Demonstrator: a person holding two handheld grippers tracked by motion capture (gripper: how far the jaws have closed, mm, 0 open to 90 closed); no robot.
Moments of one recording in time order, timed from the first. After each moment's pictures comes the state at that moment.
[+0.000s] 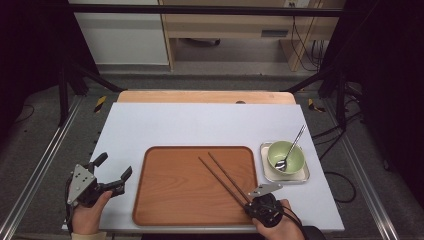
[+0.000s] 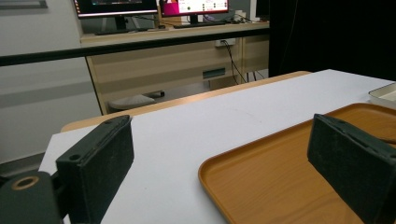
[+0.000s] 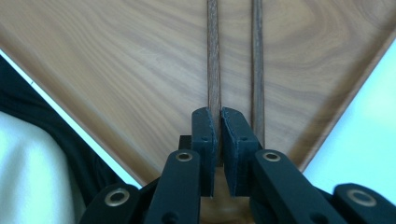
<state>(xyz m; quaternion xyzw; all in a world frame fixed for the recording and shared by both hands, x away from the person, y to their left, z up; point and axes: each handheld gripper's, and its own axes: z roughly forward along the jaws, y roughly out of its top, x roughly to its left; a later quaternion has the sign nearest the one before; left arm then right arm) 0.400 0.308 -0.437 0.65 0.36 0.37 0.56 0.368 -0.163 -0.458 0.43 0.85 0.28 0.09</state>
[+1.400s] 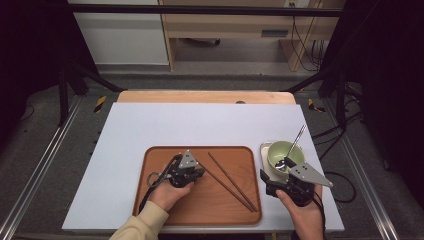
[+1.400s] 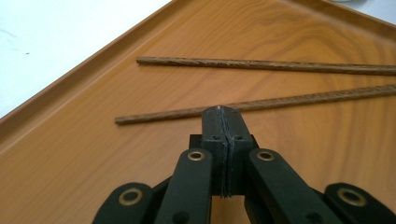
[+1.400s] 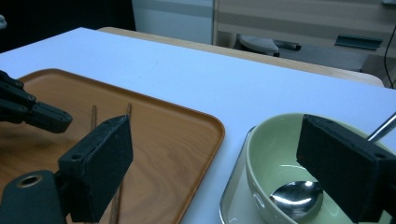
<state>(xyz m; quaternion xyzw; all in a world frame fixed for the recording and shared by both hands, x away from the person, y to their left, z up) 0.472 0.104 -0.465 0.87 0.28 0.13 0.39 0.394 -0.227 -0.416 0.44 0.69 0.48 0.31</state>
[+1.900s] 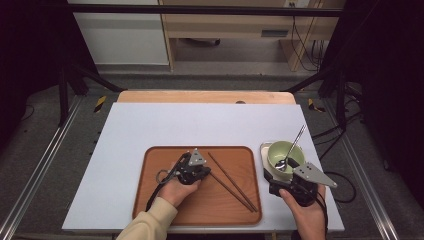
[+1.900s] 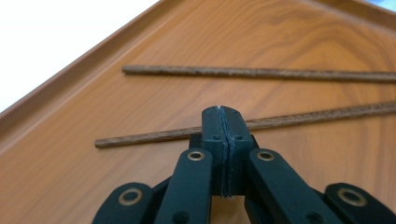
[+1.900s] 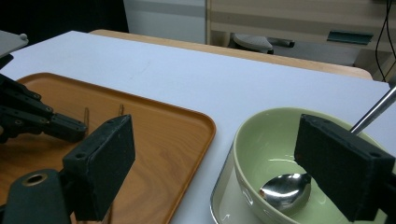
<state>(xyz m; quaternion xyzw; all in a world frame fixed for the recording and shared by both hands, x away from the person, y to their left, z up) 0.486 0.085 -0.475 0.87 0.28 0.12 0.38 0.393 -0.233 -0.416 0.46 0.68 0.48 0.31</state>
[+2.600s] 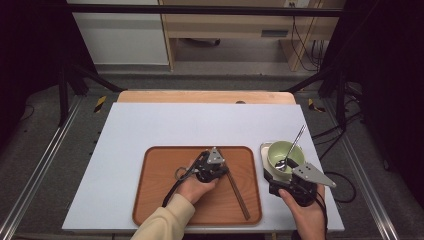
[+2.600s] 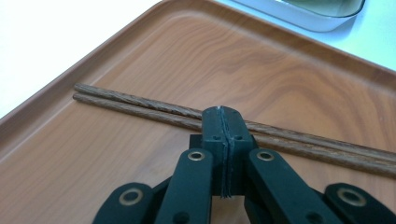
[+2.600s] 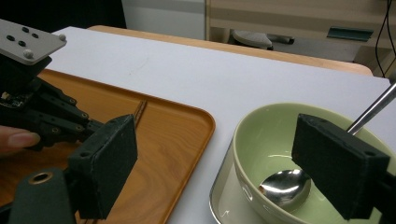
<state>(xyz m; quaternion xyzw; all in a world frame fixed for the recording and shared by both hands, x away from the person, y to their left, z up) 0.494 0.034 -0.479 0.87 0.25 0.10 0.41 0.393 -0.233 -0.419 0.46 0.68 0.48 0.31</state>
